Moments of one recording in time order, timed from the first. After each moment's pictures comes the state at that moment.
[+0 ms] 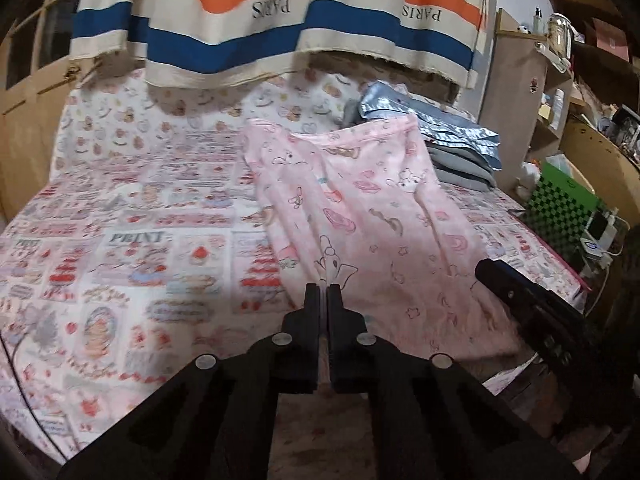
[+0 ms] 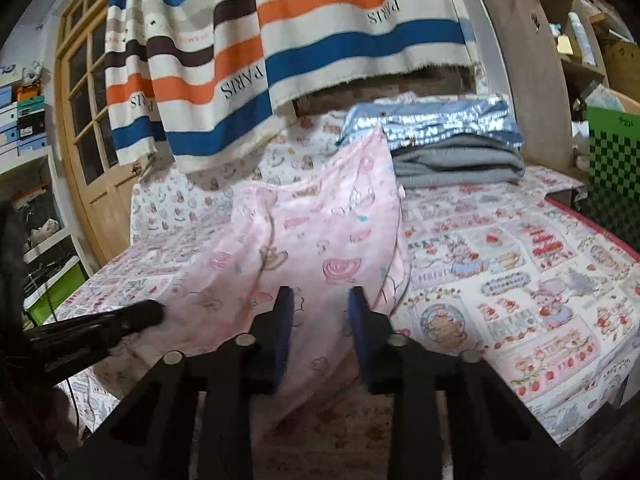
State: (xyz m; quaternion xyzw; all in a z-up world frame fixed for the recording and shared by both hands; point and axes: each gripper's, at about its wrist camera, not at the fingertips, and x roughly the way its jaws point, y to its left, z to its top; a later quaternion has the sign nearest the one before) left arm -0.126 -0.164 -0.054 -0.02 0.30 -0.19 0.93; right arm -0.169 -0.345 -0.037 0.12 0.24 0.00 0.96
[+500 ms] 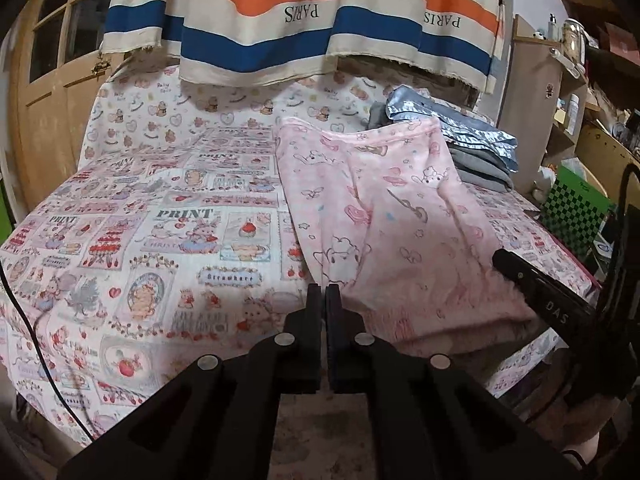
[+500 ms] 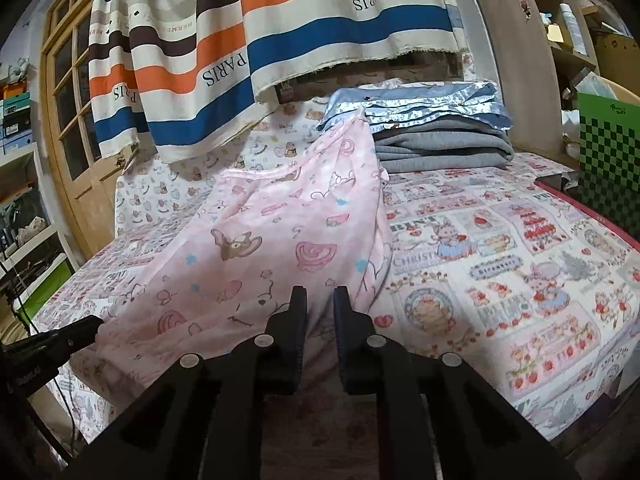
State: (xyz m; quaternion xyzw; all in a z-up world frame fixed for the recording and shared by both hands) left arm -0.140 -0.141 -0.056 -0.03 0.30 -0.16 0.94; right arm -0.162 -0.356 -0.044 0.12 0.26 -0.02 0.96
